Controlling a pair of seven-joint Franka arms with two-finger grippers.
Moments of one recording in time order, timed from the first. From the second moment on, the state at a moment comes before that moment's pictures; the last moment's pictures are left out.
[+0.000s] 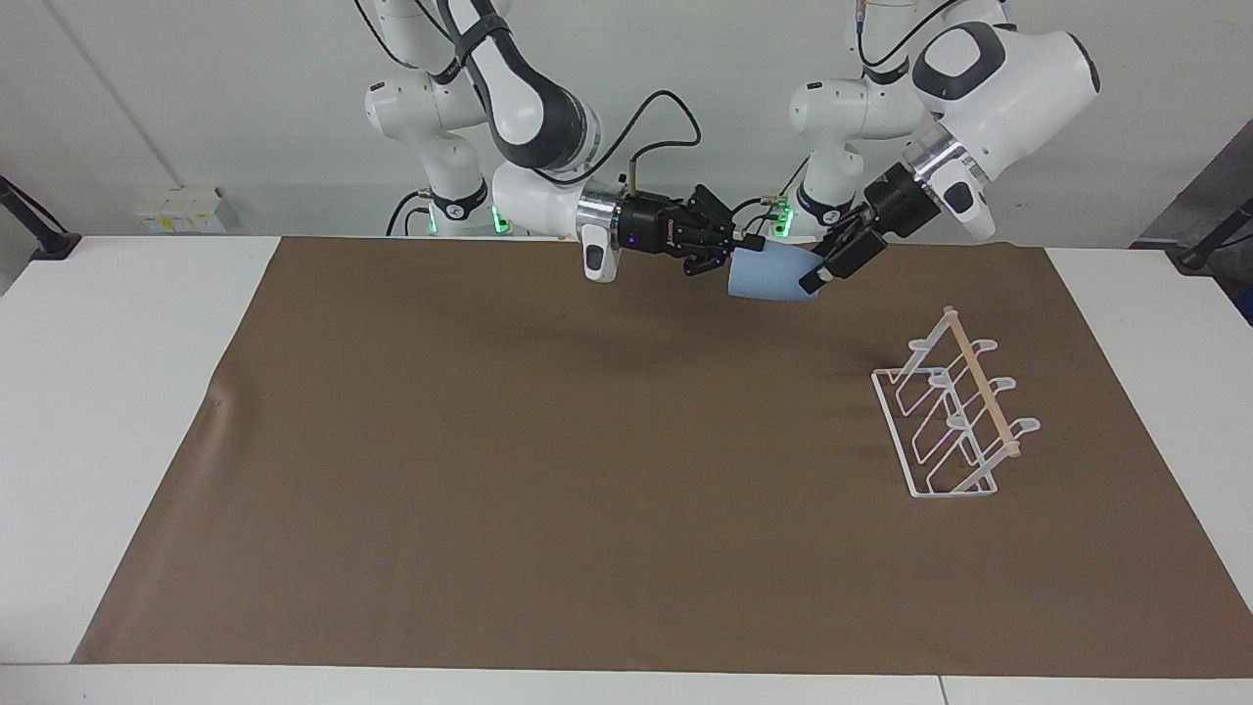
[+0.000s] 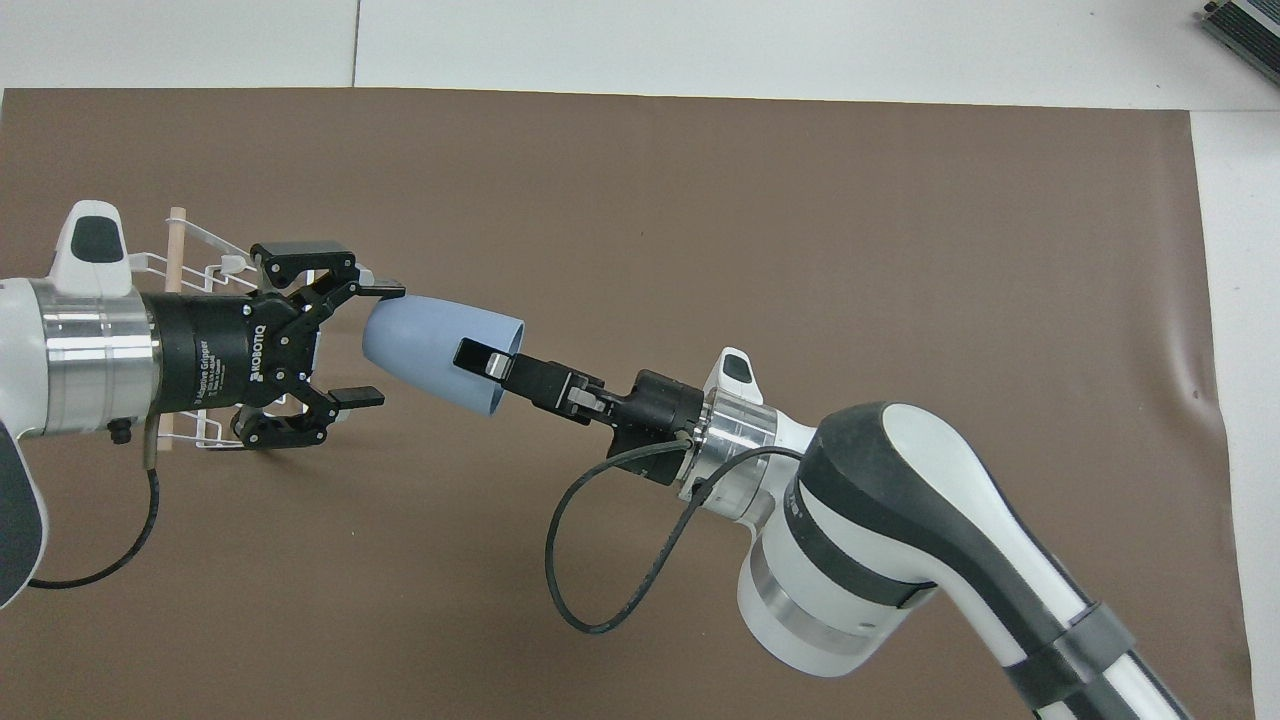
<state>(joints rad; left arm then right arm) -0.07 -0.21 -0.14 -2.03 -0.81 2.03 -0.94 0.31 0.04 0.33 -2.04 2.28 2.36 -0.91</state>
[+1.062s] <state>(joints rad) -0.10 -0.21 -0.15 -2.04 -0.80 2.09 -0.87 0.31 0.05 0.33 -2.04 2.28 2.38 -0.91</state>
